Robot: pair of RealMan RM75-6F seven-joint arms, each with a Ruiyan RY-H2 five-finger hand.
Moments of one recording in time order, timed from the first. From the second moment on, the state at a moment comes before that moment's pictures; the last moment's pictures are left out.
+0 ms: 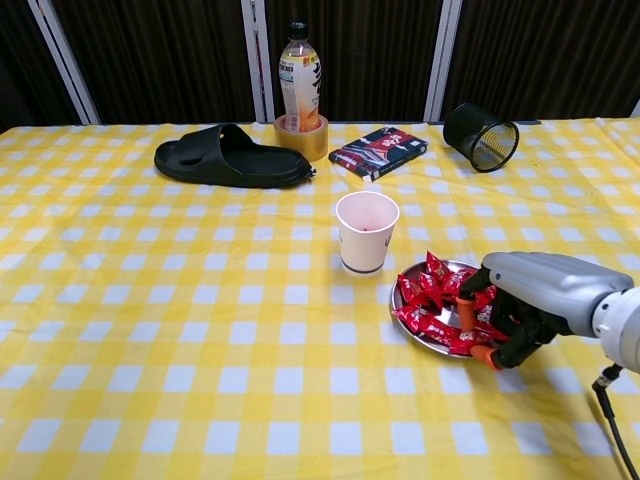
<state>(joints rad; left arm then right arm) -0.10 -1.01 0.04 -1.77 1.47 1.34 -0.02 0.59 -1.61 0.06 -1.80 -0.82 1.19 -0.64</state>
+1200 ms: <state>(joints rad) -0.11 -1.00 0.03 -1.78 1.43 1.30 -0.02 0.81 -1.56 0.35 -1.79 -0.64 1.14 -0.65</state>
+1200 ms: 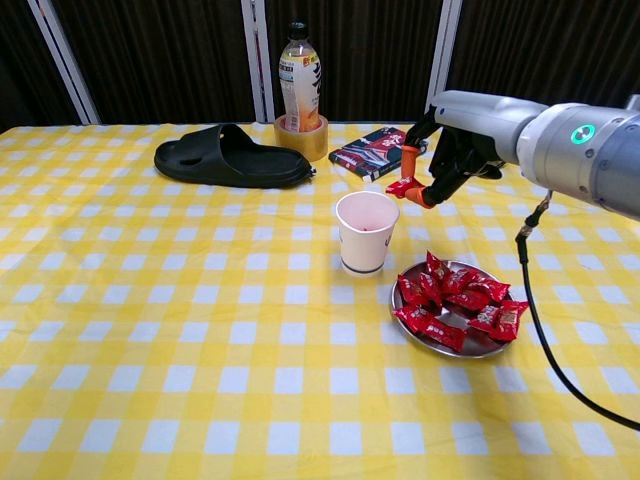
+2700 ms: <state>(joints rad) -0.10 -0.99 0.04 -1.78 1.46 1.33 -0.04 0.71 -1.49 0.08 -1.93 -0.69 1.30 -0.72</state>
